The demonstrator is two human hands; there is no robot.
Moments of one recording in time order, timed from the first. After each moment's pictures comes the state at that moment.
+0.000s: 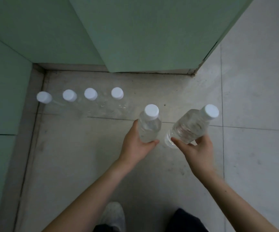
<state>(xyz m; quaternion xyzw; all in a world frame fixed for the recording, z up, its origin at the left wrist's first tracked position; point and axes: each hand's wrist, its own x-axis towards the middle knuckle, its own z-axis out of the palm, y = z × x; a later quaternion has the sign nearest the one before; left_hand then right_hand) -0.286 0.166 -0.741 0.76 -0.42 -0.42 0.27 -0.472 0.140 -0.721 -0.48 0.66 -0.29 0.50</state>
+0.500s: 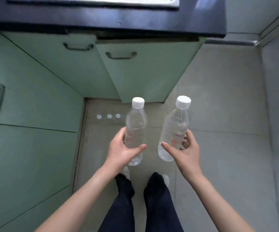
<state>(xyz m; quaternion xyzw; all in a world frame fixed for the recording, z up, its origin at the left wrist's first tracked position) -0.279 0.231 -0.193 0.73 -0.37 -0.48 0.32 -0.490 0.191 -0.183 -0.46 0.63 -0.30 0.55</state>
